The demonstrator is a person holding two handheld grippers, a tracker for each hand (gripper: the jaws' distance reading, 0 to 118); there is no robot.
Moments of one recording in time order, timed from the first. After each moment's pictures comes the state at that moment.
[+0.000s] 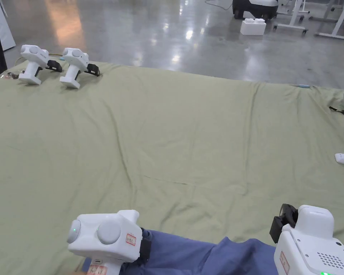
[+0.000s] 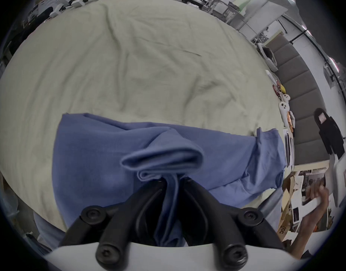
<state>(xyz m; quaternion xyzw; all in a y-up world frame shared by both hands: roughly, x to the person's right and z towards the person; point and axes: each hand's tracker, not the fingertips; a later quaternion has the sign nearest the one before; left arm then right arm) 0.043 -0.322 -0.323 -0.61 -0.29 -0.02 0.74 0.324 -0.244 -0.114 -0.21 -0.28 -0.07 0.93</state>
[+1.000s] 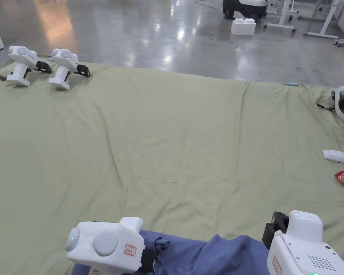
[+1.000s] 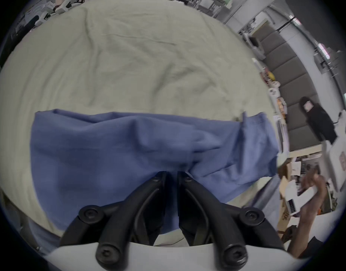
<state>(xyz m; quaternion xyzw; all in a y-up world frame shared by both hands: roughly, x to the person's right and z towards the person) 0.059 -0.316 -0.297 -0.59 -0.36 -0.02 0.72 0.329 -0.257 -0.102 -0.24 -0.29 -0.08 0.93</state>
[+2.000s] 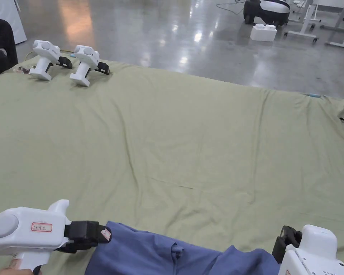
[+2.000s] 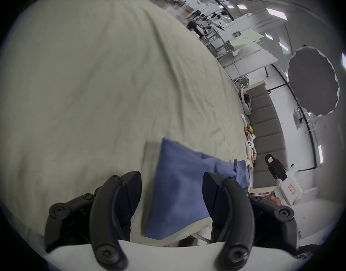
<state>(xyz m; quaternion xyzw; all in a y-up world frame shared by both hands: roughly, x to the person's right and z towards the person) -0.123 -0.343 -0.396 -0.58 -0.35 0.20 0.71 0.320 -0.259 -0.118 -0.26 -0.27 -0.09 0.93</state>
